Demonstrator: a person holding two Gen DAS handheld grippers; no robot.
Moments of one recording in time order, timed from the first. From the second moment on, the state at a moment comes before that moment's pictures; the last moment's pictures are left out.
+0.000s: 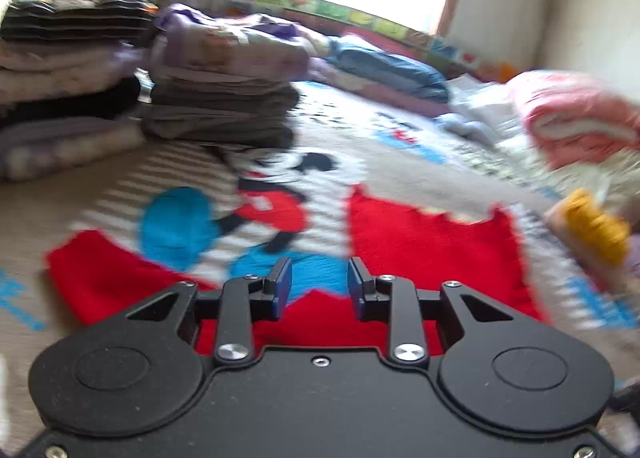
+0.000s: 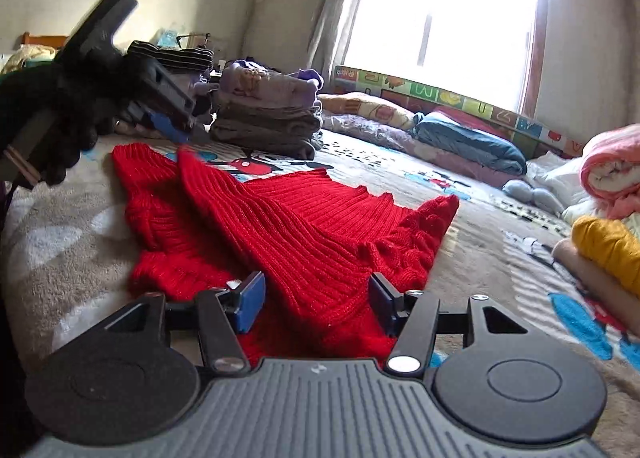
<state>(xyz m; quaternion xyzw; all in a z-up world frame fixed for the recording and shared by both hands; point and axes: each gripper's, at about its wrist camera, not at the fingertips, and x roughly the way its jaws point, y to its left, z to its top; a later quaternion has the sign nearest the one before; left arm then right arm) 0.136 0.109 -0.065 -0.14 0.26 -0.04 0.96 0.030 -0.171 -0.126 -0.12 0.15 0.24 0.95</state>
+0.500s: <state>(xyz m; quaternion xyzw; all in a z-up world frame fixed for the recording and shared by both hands) 0.306 -0.087 -0.057 -0.05 0.35 -0.21 0.91 0.044 -0.182 -0.136 -0.07 0.20 0.27 0.94</state>
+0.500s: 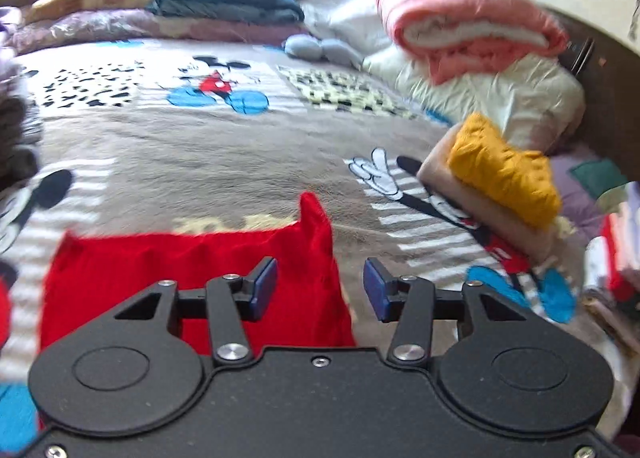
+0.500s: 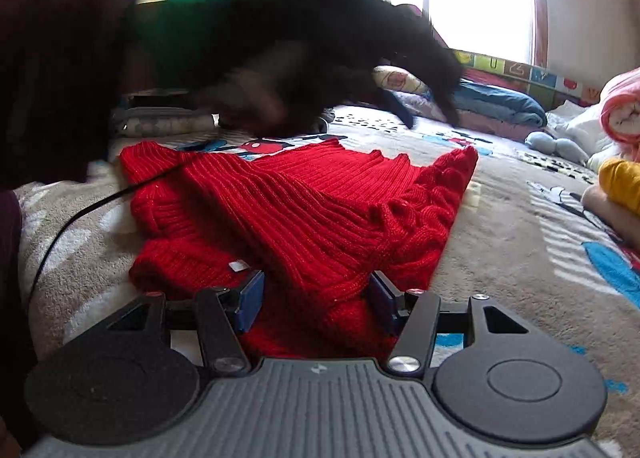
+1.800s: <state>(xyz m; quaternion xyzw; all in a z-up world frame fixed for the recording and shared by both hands) 0.376 -0.100 -0.103 0.05 0.38 -0.23 0.90 0.049 -0.183 -0.141 -0.04 0.22 0.27 0.94</state>
